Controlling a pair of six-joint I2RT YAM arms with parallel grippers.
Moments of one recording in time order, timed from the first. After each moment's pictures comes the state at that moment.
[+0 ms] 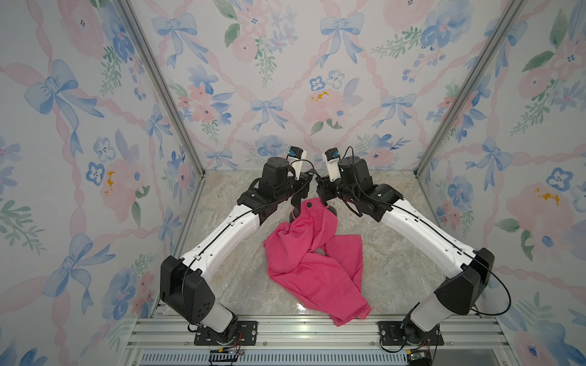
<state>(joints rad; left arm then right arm) -0.55 1.52 1.46 -0.27 0.15 -0.20 0.69 1.63 1.67 -0.53 0.14 0.18</state>
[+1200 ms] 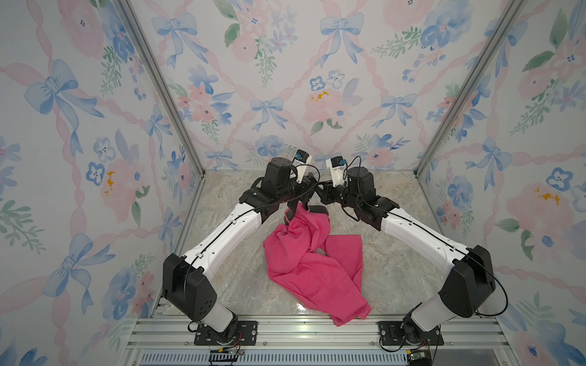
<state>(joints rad) -0.56 1.54 1.49 -0.34 0.15 -0.06 0.59 1.61 1.35 -0.10 -0.22 0.38</state>
